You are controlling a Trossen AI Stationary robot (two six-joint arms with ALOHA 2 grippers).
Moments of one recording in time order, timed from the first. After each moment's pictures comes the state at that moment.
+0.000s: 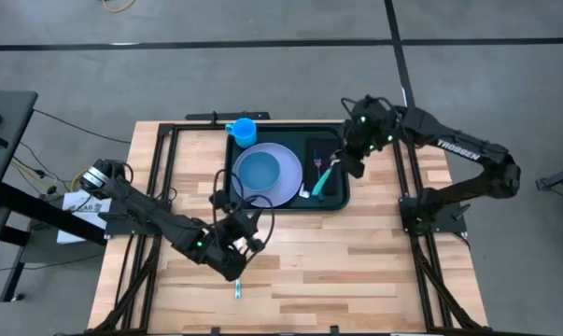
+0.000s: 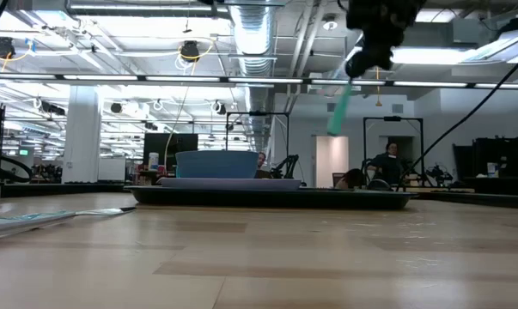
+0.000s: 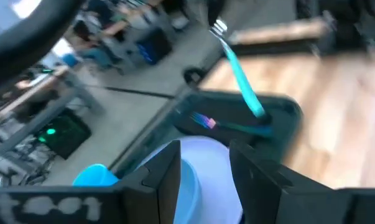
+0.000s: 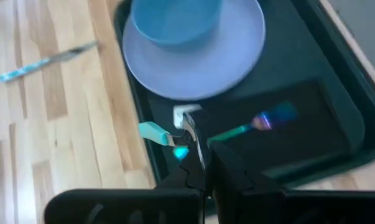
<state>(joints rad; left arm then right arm) -0.53 1.58 1.27 -0.61 -1.23 -0.49 -0.47 1.26 1.28 -0.99 -0.26 -0.10</state>
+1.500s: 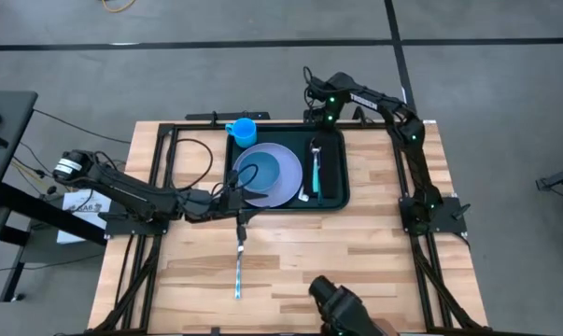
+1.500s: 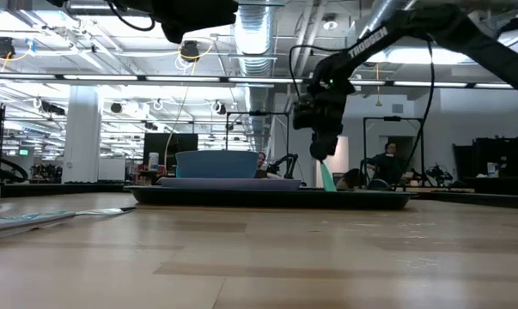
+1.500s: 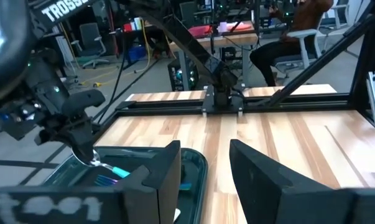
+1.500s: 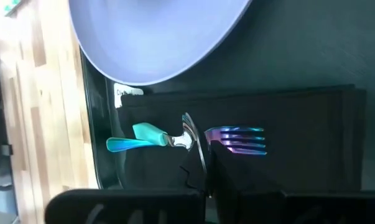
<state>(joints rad) -0.26 1.24 0.67 0.48 -0.46 0.08 -0.79 2.23 1.93 -1.39 -0.59 -0.71</state>
